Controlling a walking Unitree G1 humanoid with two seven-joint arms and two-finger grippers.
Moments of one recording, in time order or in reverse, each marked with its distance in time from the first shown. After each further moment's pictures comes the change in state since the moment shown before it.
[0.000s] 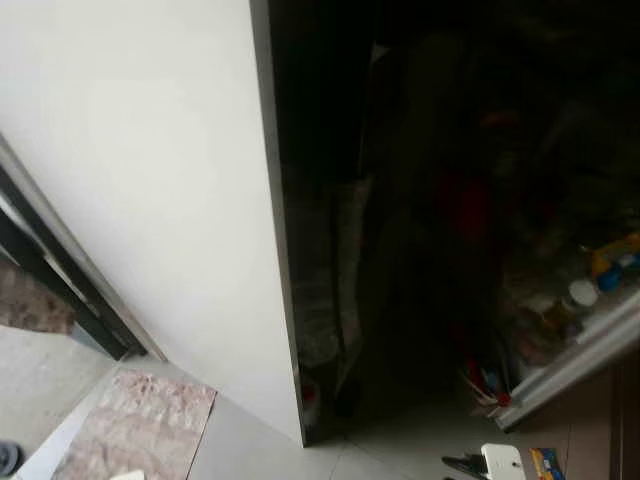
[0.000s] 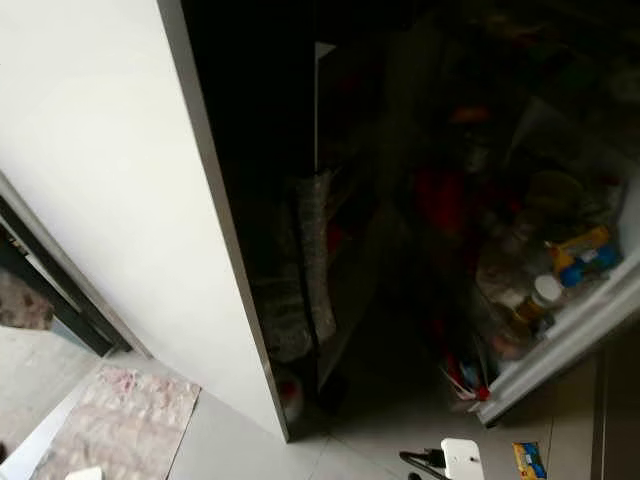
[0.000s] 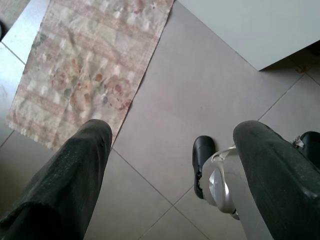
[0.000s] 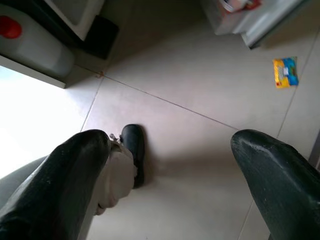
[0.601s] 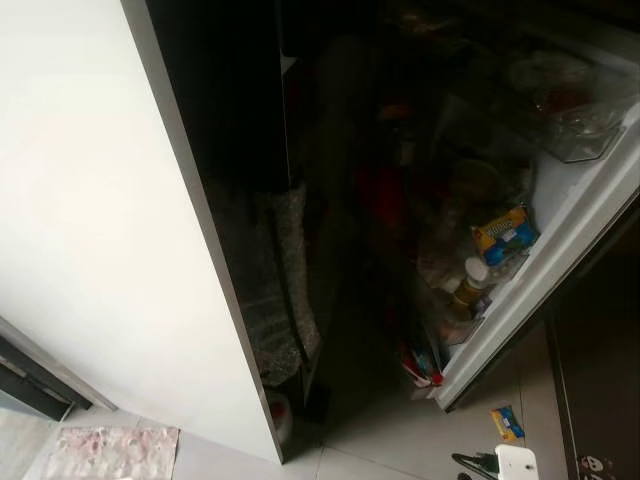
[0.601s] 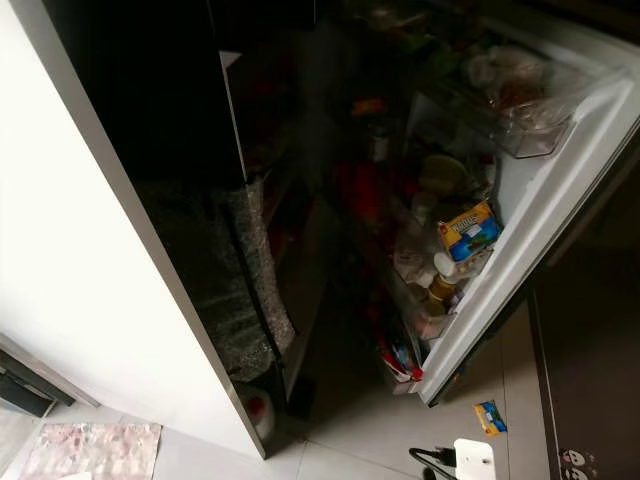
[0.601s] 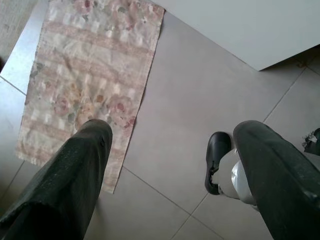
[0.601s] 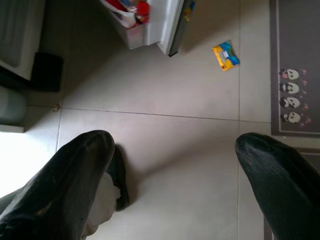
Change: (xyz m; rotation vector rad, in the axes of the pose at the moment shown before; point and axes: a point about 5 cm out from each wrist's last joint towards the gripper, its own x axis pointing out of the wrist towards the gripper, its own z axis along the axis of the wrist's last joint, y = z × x) left arm -0.006 0.024 -0.008 0.006 0.034 0.031; right arm -0.003 -0.007 -0.001 0.107 -0.075 -0.175
